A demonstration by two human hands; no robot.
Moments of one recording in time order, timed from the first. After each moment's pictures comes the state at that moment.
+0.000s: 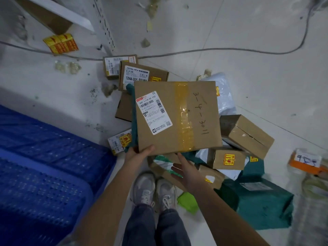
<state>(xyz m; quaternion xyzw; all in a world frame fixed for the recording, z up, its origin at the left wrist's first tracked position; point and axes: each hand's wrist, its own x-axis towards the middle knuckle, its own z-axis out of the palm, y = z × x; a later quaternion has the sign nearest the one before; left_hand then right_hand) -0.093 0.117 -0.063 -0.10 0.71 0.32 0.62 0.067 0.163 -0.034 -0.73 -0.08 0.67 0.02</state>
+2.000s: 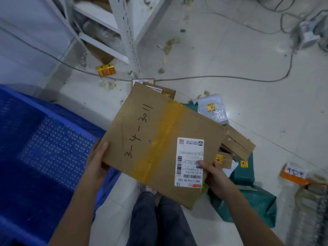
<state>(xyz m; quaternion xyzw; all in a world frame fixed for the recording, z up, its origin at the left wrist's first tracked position) -0.151 0.003 0.148 -0.13 0.66 0.56 0.49 0.155 0.160 0.145 -0.56 -0.25 0.79 0.05</state>
